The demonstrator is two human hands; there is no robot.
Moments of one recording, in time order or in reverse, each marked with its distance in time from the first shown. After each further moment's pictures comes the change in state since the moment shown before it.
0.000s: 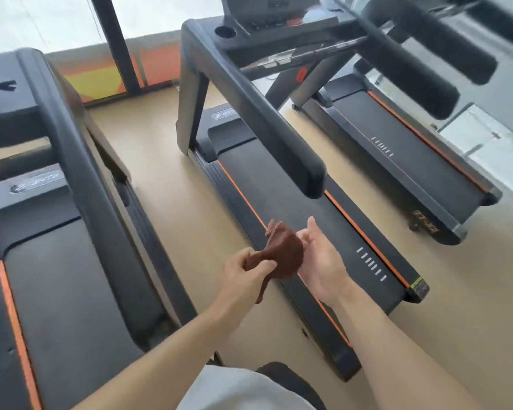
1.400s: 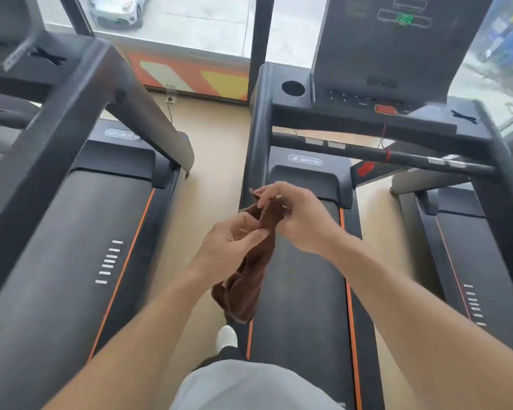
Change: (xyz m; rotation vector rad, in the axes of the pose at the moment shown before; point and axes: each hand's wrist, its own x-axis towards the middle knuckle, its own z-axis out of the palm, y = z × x) left_hand 0.276 0.191 0.201 -0.163 0.405 0.335; right_hand 0.319 -0.341 -0.050 -1.112 -0.921 -0.510
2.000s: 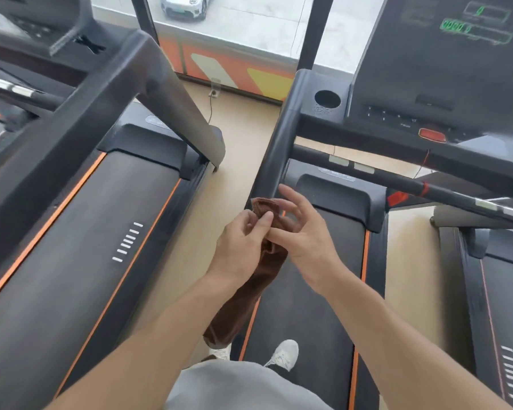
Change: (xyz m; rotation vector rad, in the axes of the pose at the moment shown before) left_hand 0.053 0.018 0.054 0.001 0.425 -0.141; right_hand 0.028 0.039 -0.017 0.648 0.008 0.174
